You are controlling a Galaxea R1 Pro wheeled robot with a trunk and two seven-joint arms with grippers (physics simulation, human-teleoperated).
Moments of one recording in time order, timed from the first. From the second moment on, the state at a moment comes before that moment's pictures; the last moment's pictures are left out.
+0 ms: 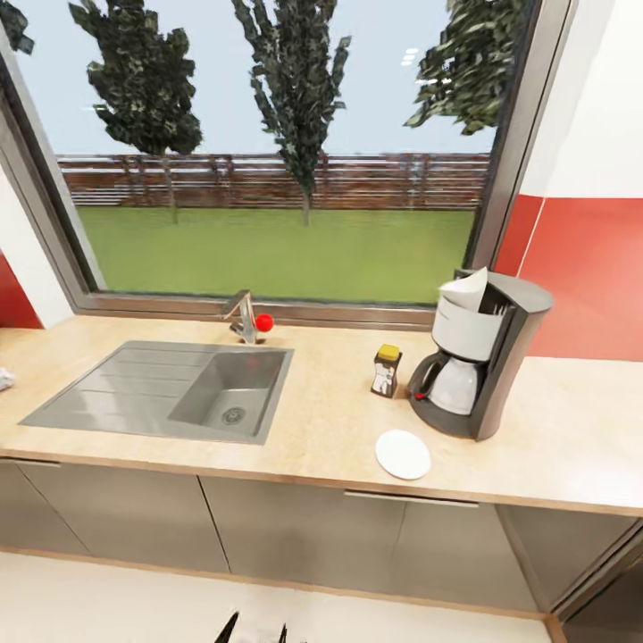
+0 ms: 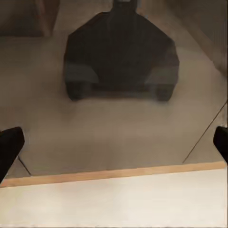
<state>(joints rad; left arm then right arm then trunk) -0.21 -0.10 -0.46 -0.22 0.14 -0.85 0.15 -0.17 -0.09 0.02 -0.09 -0.07 -0.13 0.12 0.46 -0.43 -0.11</state>
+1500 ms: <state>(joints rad) -0.15 -0.04 -0.44 -0.02 0.31 0.00 0.19 -0.17 -0.08 0.01 -0.10 -0.07 -0.12 0.12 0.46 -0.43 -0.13</state>
